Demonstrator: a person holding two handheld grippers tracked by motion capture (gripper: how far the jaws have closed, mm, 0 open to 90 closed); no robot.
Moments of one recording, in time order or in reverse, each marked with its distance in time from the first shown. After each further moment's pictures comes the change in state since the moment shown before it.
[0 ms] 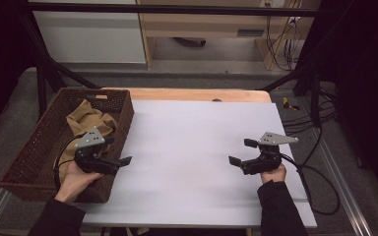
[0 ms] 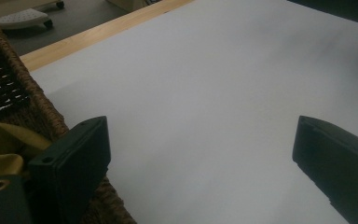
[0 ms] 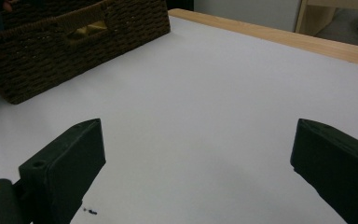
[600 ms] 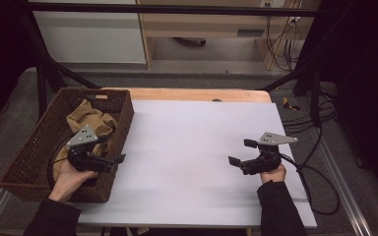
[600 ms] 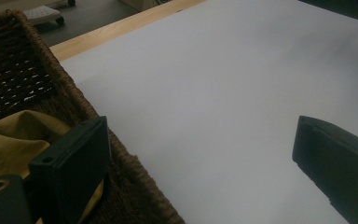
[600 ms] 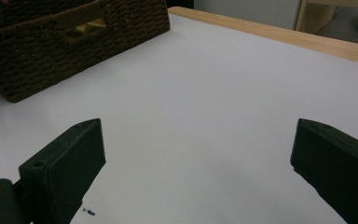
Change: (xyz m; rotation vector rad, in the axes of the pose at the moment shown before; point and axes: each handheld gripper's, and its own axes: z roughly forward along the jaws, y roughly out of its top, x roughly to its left) left arm 0.012 -0.003 -0.010 0.004 0.035 -0.020; right arm 0.000 0.000 0.001 0.008 -0.002 -0.003
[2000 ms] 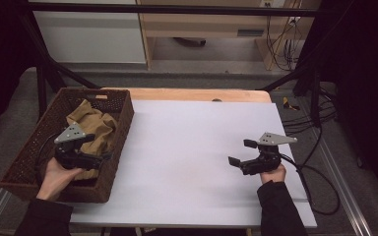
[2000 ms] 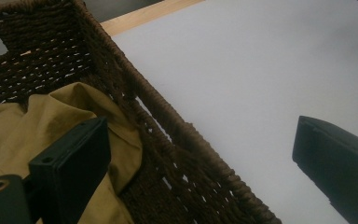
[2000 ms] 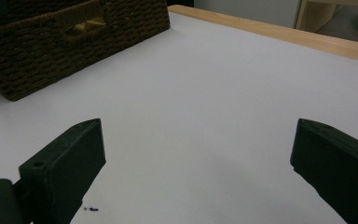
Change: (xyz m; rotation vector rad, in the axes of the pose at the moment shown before) left arm 0.023 -0.007 -0.018 0.039 0.065 -0.047; right arm 0.000 0.000 0.000 0.005 0.000 0.000
